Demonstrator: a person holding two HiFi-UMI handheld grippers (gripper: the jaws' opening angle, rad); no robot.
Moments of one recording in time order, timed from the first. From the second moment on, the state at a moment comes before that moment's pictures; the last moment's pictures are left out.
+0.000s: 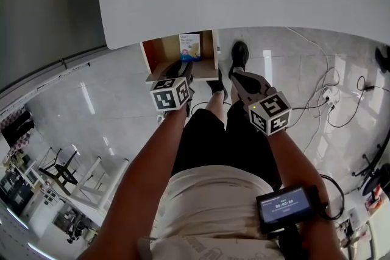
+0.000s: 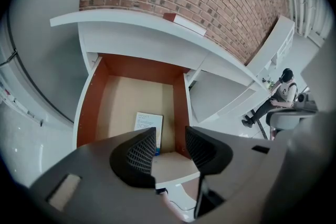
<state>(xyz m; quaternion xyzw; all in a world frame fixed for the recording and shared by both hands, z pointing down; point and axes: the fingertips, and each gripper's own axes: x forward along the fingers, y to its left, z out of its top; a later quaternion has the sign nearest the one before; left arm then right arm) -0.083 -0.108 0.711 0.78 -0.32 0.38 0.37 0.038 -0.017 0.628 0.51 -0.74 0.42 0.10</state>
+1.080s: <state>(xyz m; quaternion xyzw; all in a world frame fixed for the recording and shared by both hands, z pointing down) -0.045 -0.134 0.771 0.77 -0.31 0.43 0.35 0.074 -0.021 0.671 0.52 -0.73 0.44 0.08</state>
